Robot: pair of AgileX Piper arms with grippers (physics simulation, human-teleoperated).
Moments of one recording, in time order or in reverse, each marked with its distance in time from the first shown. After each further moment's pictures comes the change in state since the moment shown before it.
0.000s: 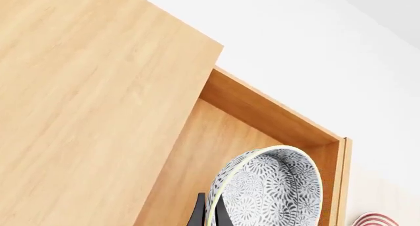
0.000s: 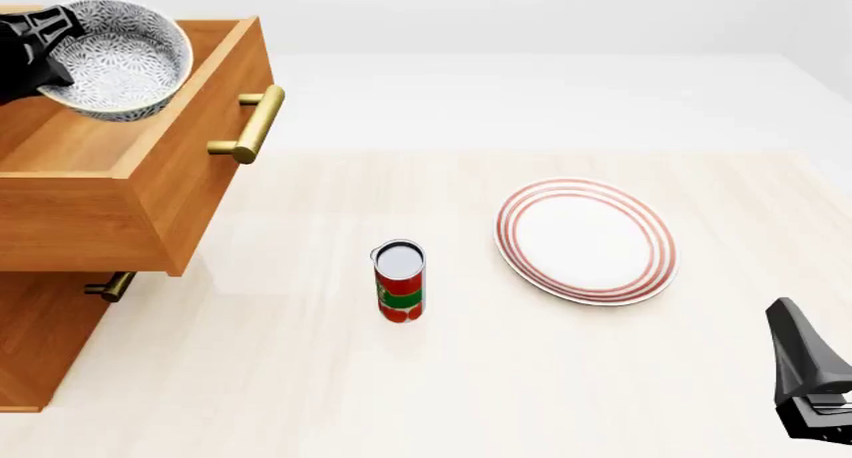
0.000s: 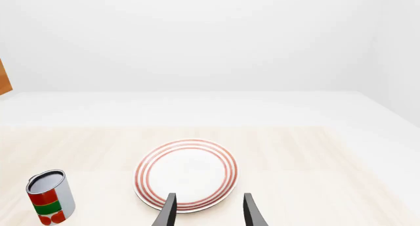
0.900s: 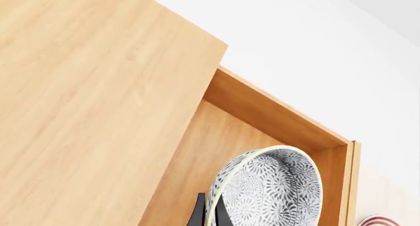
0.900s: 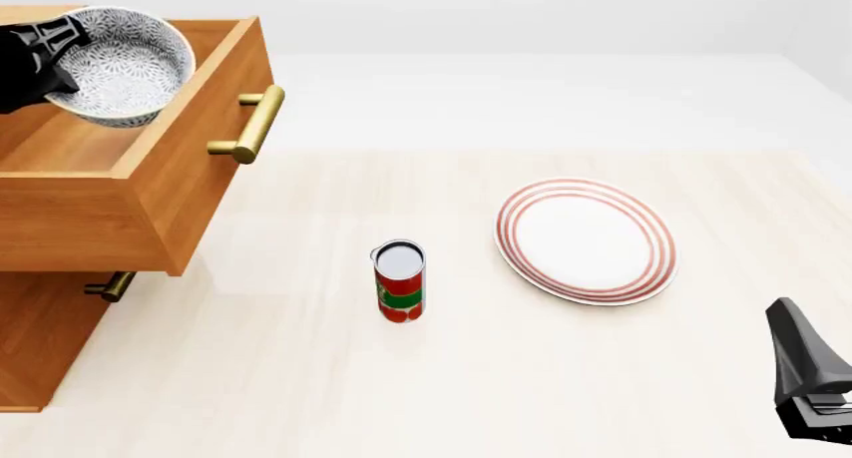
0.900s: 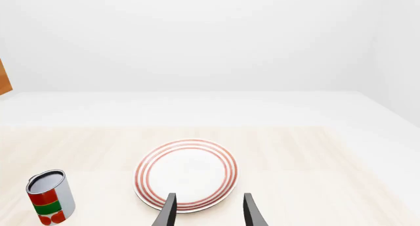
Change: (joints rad) left arm 0.005 0.017 0.020 -0.033 -0.002; right arm 0.000 0.000 0.000 0.000 0.000
